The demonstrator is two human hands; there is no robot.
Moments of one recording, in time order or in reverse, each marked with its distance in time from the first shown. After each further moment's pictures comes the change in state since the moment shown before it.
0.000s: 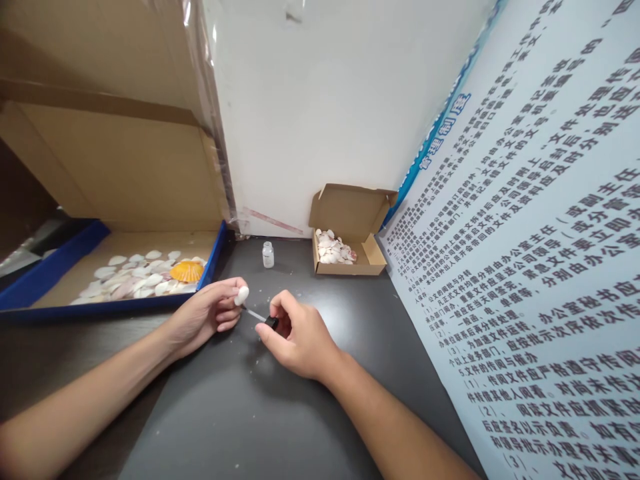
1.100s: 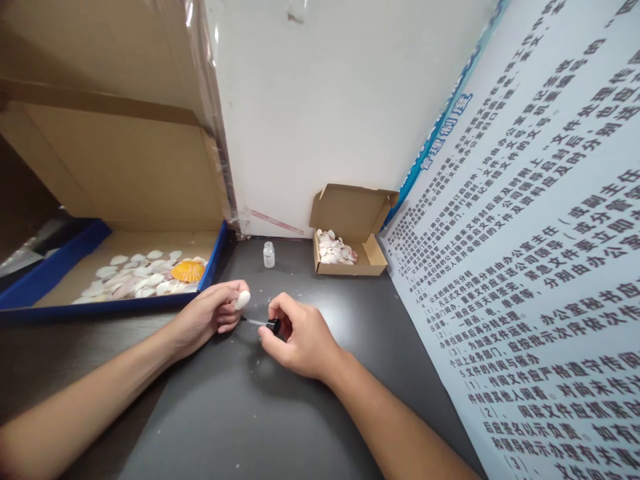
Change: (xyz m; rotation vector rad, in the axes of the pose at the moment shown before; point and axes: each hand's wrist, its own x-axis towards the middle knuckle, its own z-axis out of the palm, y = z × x) left_hand 0.000 -0.001 0.001 0.108 -0.002 0.001; right_hand 0.001 -0.001 -0.002 -0.054 0.023 -0.047
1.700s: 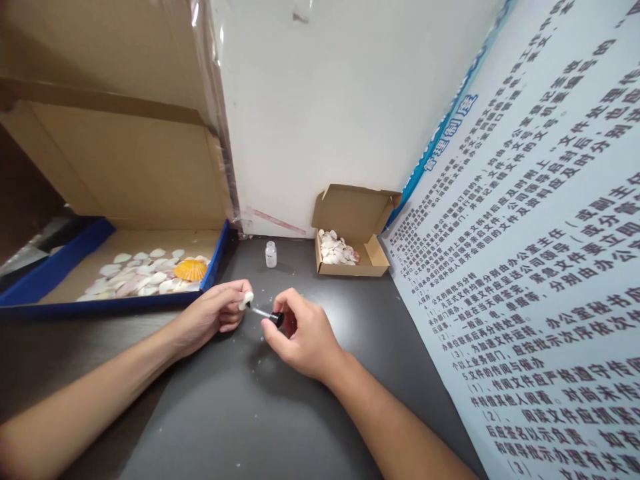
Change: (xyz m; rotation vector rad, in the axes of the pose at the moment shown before) left_hand 0.000 -0.001 -0.002 0.041 -0.025 -0.009; right_hand -0.001 -0.002 0.002 -0.005 0.086 -0.023
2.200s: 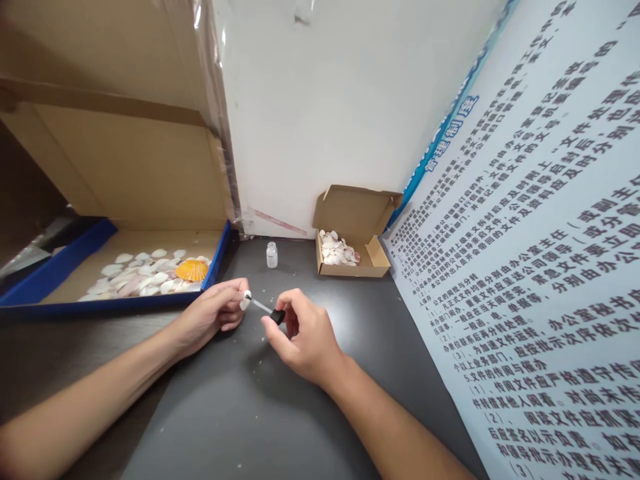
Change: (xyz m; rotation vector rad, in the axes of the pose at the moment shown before) left_hand 0.000 0.001 0.002 -0.044 0.038 0.040; right_hand -0.003 0.001 0.003 -0.064 0.066 -0.037
